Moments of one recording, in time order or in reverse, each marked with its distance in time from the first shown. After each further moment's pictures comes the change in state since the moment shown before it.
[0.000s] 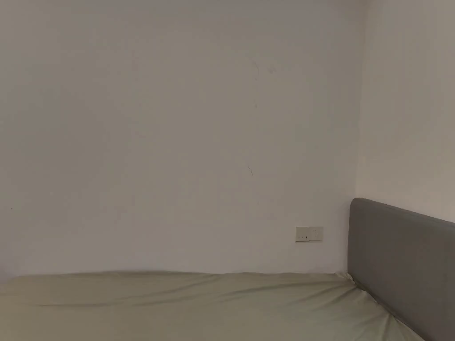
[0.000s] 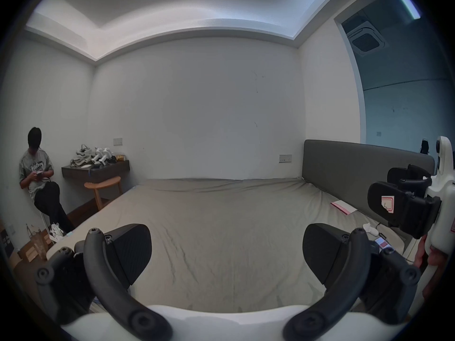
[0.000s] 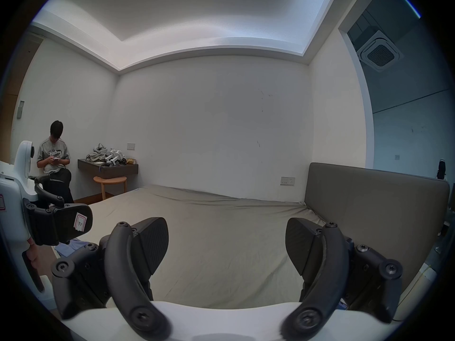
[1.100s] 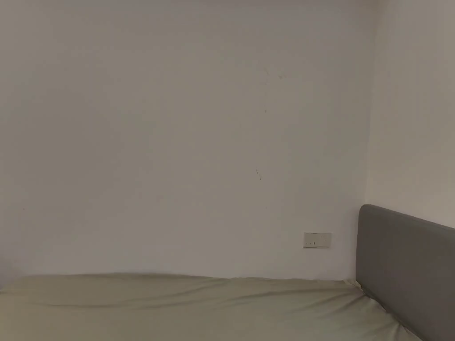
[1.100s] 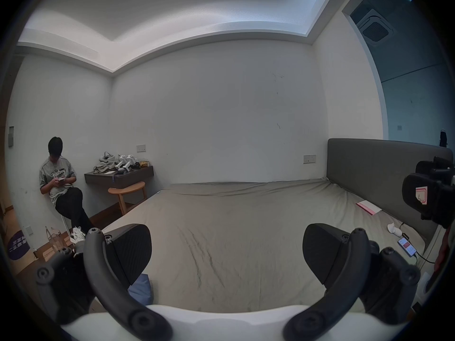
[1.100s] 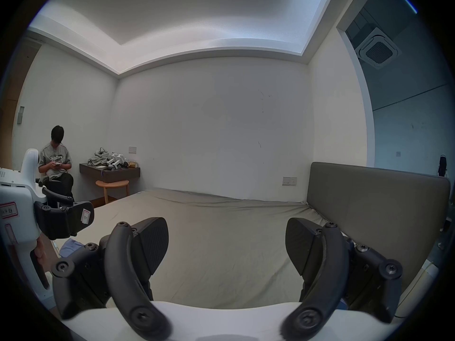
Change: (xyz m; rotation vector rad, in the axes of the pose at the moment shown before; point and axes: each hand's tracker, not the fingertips) left arm -0.018 0.001 -0.005 0.014 0.145 -0.019; right arm -0.005 0.007 0.004 0.005 0.008 -0.022
